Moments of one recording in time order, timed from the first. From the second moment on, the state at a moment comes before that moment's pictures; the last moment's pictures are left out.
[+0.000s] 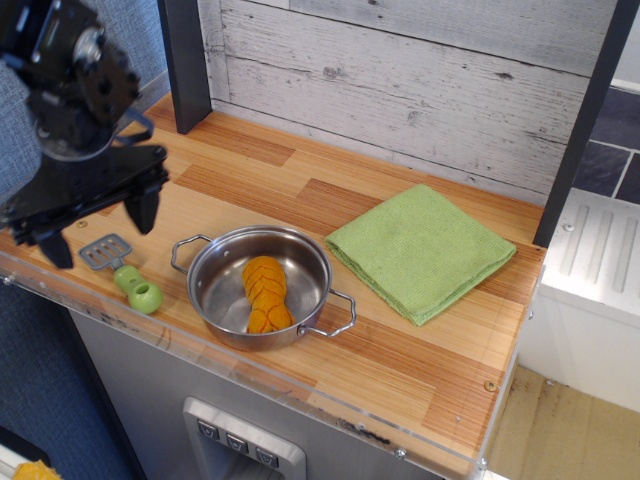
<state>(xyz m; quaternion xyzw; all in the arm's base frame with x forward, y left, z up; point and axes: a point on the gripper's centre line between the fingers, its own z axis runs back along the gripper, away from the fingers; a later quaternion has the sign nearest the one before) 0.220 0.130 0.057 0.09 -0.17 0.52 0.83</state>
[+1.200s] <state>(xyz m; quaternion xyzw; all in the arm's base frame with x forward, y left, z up) 0.244 0.149 0.013 0.12 -0.12 0.54 0.82</state>
